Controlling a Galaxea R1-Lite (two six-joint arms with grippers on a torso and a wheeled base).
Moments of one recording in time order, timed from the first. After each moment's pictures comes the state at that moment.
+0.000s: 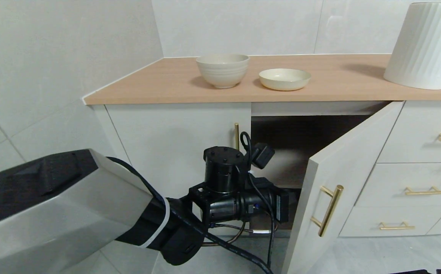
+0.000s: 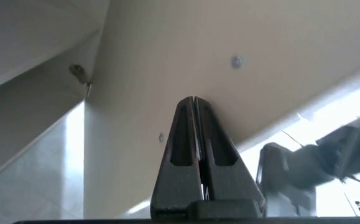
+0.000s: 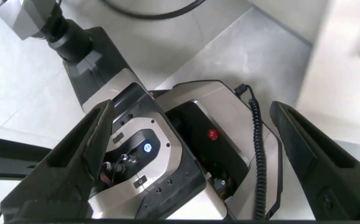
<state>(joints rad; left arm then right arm) -0.80 2.14 -1.03 -0.93 -0.49 -0.40 0.84 0.99 -0.36 -0.18 0.28 0.23</state>
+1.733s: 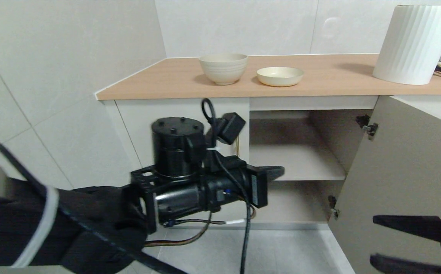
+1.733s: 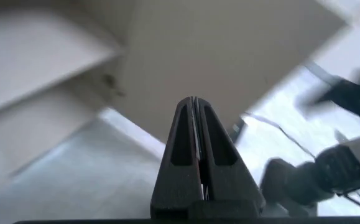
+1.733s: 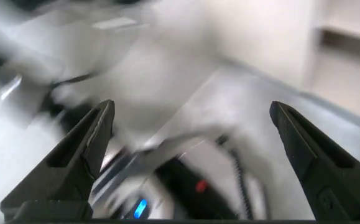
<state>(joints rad) -0.78 1.81 -0.91 -0.74 -0.30 -0.37 0.64 1.03 -0.53 -0.20 0.28 0.27</state>
